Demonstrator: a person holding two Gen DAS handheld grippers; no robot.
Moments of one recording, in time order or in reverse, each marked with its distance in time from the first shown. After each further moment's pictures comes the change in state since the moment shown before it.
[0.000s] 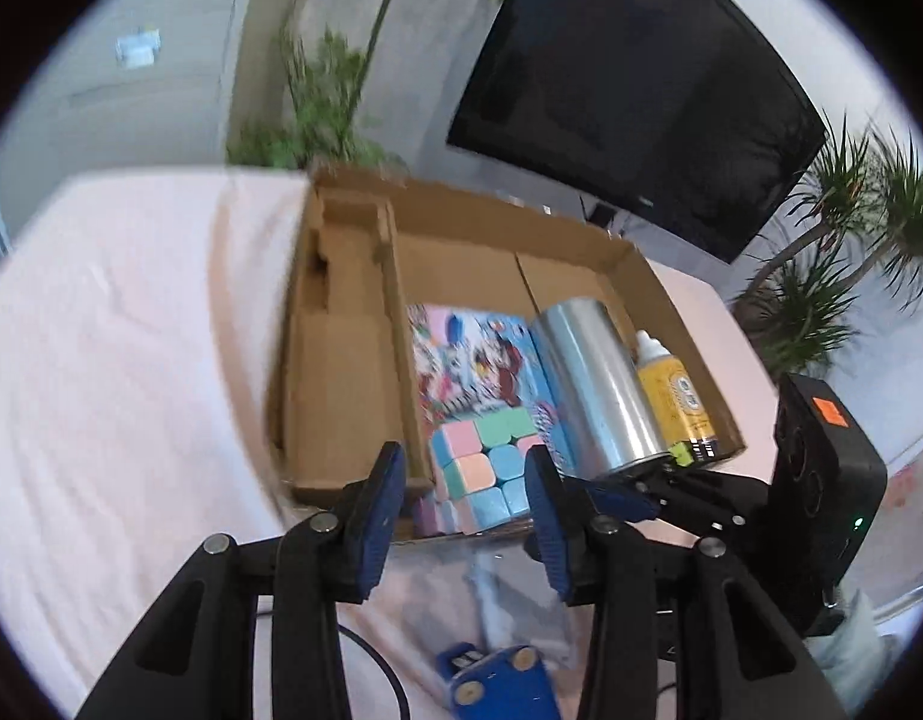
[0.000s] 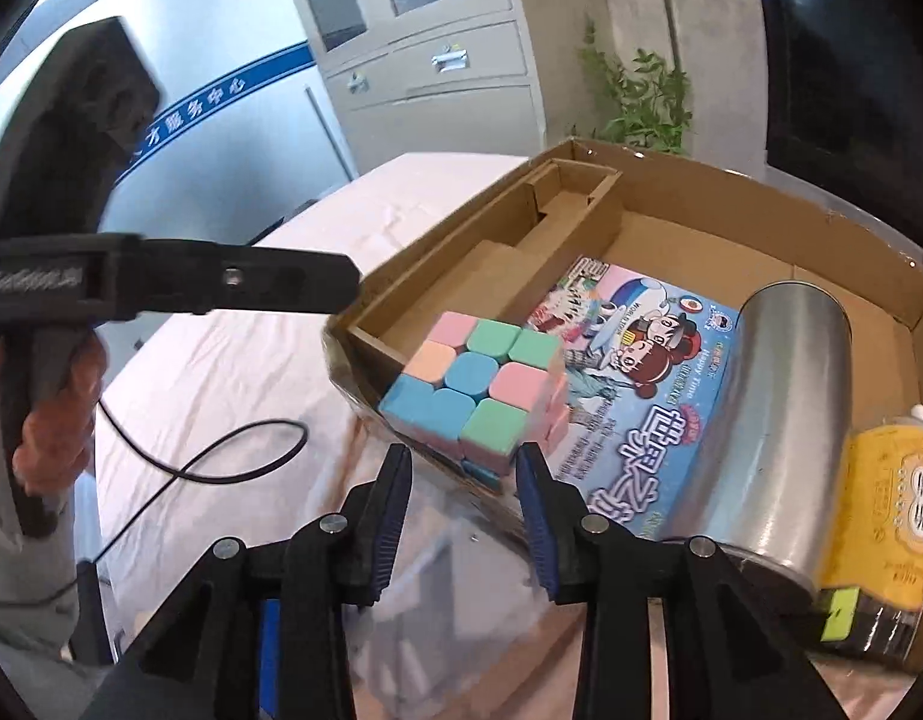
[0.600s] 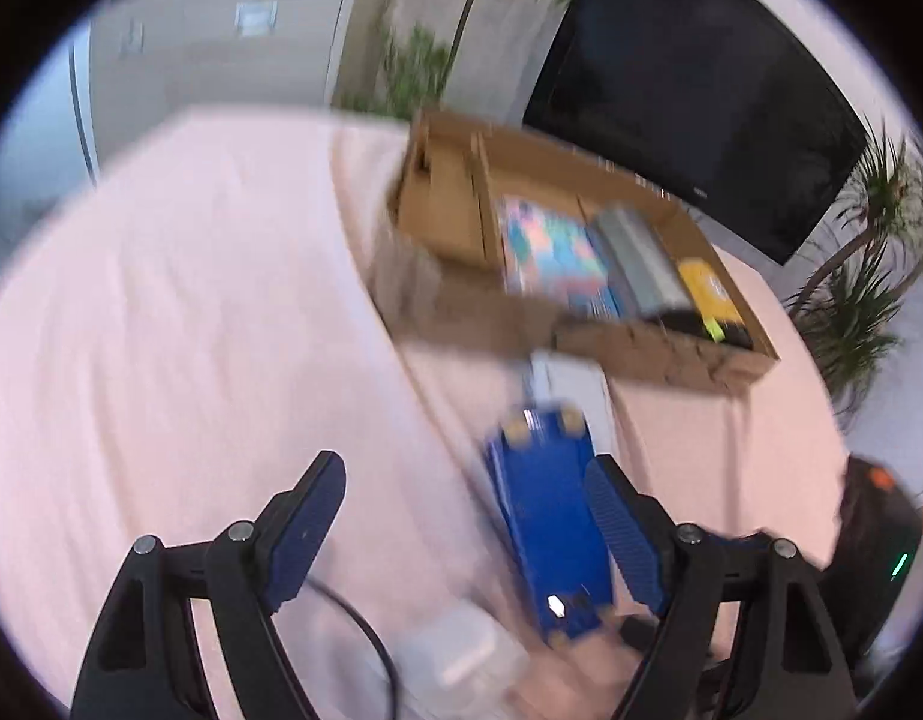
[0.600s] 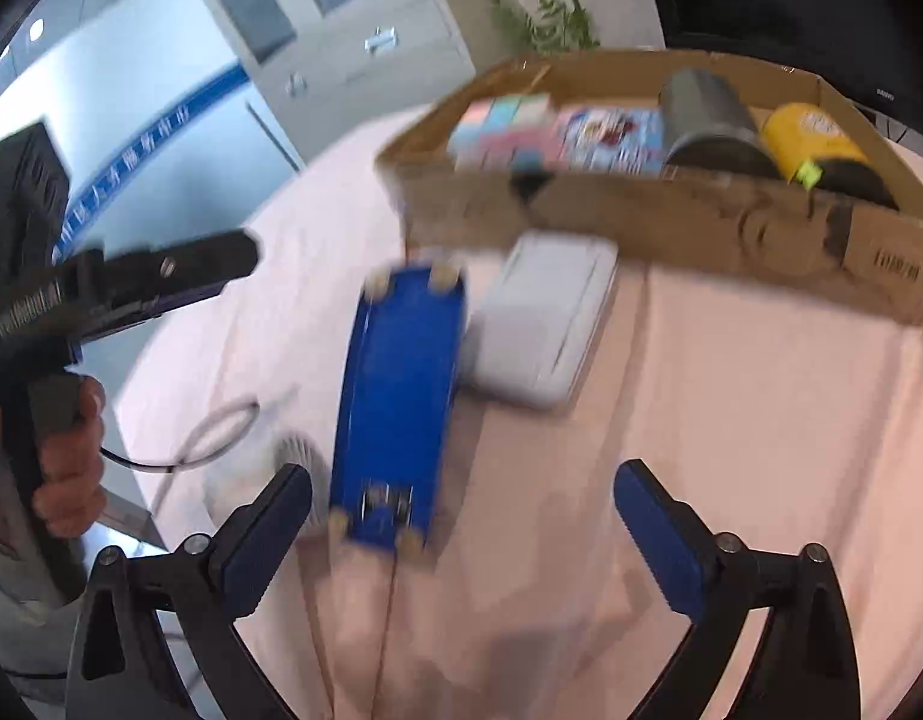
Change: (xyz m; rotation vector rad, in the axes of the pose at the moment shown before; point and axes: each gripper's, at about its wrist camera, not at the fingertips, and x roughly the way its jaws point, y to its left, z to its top) left arm -0.049 -0.002 -0.142 -0.156 0.027 0.093; right arm -0.046 0.072 -0.150 0.230 0.057 -0.072
